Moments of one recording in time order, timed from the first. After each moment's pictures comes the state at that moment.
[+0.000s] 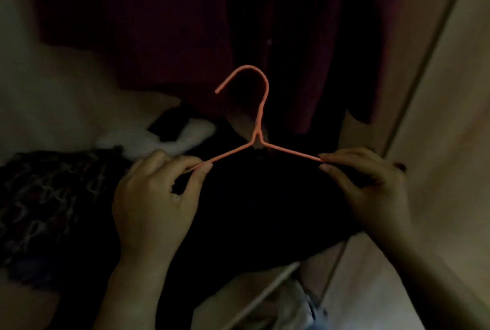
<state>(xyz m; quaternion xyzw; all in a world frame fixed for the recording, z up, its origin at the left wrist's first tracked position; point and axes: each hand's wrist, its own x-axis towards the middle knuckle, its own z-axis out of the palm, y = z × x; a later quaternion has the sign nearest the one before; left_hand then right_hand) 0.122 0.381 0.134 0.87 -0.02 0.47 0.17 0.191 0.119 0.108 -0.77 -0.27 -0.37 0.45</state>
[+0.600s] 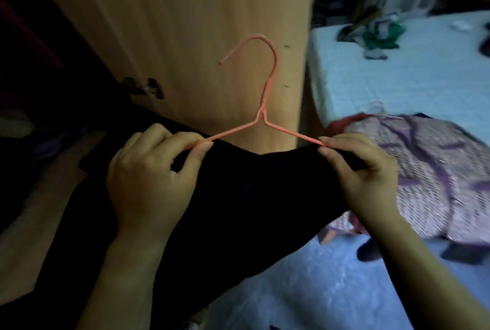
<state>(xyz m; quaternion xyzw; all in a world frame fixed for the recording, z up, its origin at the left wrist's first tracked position) 0.016 0.116 0.090 0.83 -0.39 0.31 0.27 -0.120 -0.104 0.018 -0.77 0.11 -0.51 0.36</state>
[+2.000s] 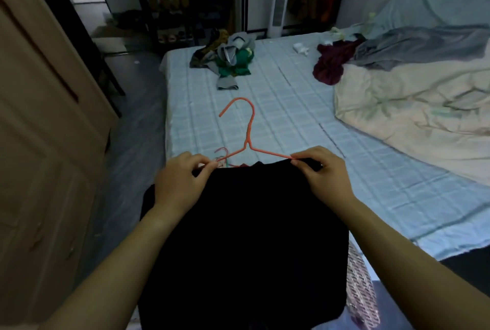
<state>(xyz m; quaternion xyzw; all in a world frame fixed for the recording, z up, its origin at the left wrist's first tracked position) -0.028 -0.582 -0.049 0.80 -0.50 -0.02 0.34 -0.269 -0.730 -0.052 -0.79 0.34 -0.40 0.31</state>
